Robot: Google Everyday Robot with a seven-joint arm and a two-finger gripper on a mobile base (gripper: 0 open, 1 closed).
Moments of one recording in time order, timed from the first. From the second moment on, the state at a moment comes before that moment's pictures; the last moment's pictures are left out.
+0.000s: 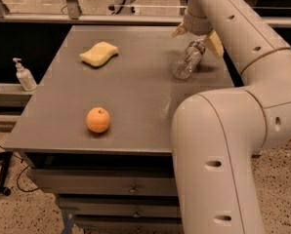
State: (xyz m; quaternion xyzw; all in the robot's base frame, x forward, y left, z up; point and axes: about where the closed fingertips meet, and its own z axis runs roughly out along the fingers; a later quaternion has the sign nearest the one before) arm 0.774 -0.189 0.857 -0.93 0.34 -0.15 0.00
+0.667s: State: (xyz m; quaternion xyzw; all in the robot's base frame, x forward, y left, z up) arm 0.771 -0.184 0.848 -0.93 0.35 -0.13 0.02
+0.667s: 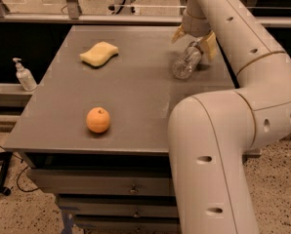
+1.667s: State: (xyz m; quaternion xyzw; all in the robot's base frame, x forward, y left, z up) arm 0.766 -0.169 0.859 -0.93 0.35 -0.11 0.05
